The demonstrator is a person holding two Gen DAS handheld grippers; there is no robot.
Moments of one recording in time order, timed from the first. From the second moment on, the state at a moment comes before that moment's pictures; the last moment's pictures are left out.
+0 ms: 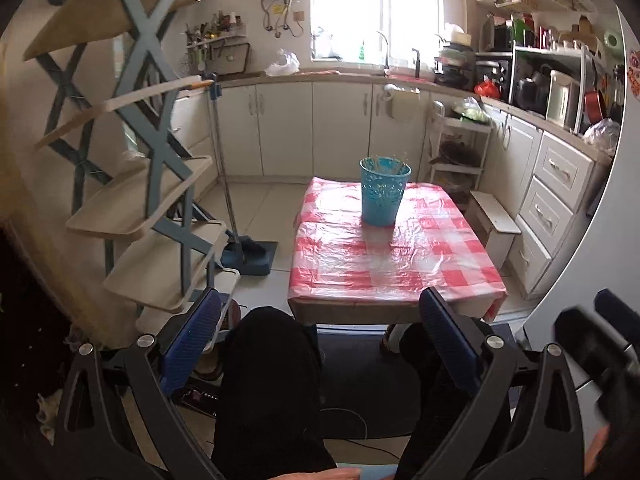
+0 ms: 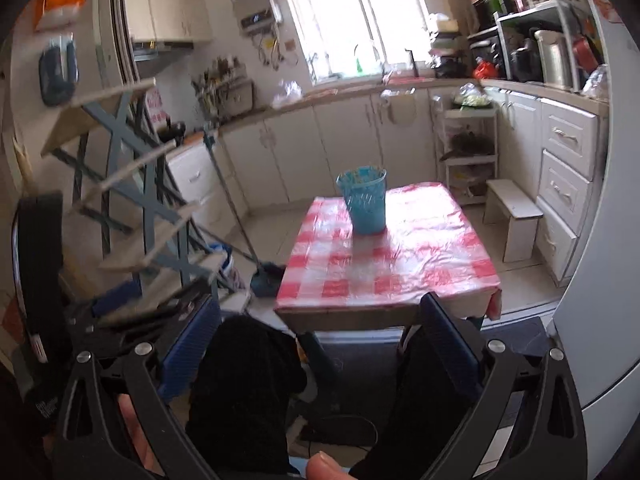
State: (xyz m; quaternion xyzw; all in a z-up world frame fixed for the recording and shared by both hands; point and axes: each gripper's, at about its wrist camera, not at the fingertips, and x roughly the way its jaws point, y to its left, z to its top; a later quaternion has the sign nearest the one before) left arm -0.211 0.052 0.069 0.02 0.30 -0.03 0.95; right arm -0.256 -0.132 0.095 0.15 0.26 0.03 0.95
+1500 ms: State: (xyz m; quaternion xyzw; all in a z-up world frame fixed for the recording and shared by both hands) left arm -0.251 0.057 0.084 0.01 0.27 -0.03 0.96; right arm -0.305 -0.123 0.111 0.13 0.22 0.02 0.97
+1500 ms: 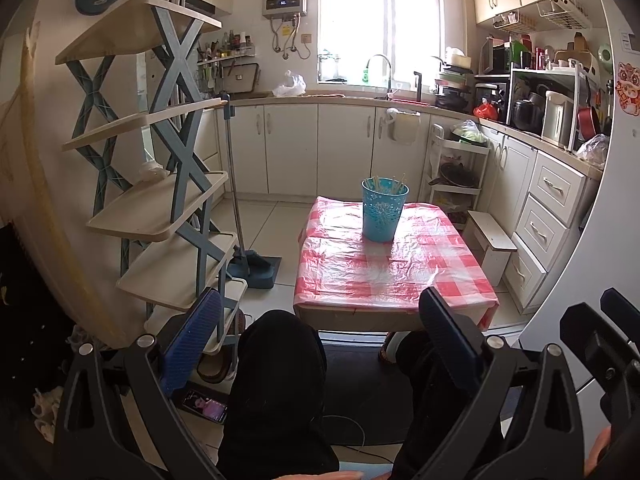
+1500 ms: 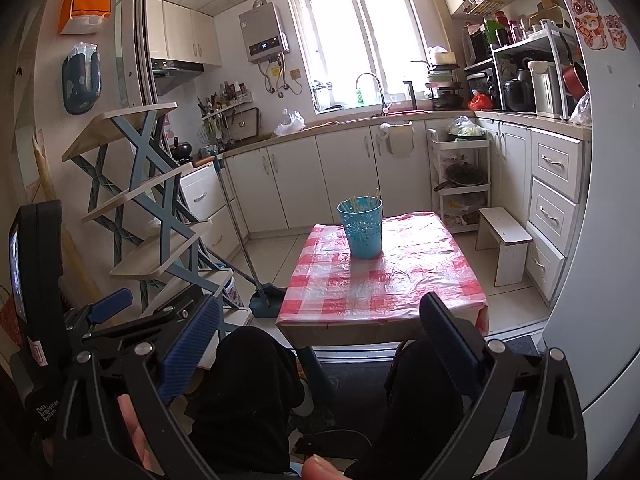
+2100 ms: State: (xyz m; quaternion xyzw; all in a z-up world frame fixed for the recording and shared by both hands) left arm -0.253 0.059 0.084 0.01 0.26 -0.03 0.96; right arm -0.306 -0.121 0.110 0.13 0.22 0.02 0.97
